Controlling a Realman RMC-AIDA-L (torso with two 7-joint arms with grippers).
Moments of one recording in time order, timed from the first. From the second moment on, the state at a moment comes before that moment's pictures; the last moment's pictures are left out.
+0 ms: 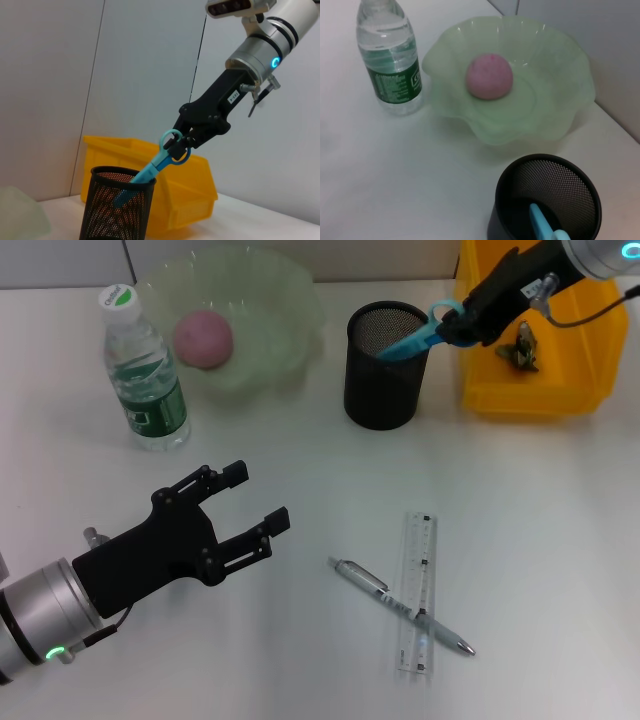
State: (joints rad) left arm -0.41 -2.07 0.48 0.08 1.86 1.55 -0.69; right arm 0.96 2.06 -0.97 -1.04 -2.64 -1.46 2.13
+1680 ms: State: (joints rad) left arm -0.41 -2.07 0.48 0.08 1.86 1.56 -0.69; right arm 0.98 2.08 -0.98 -1.04 -2.66 -1.43 2.20
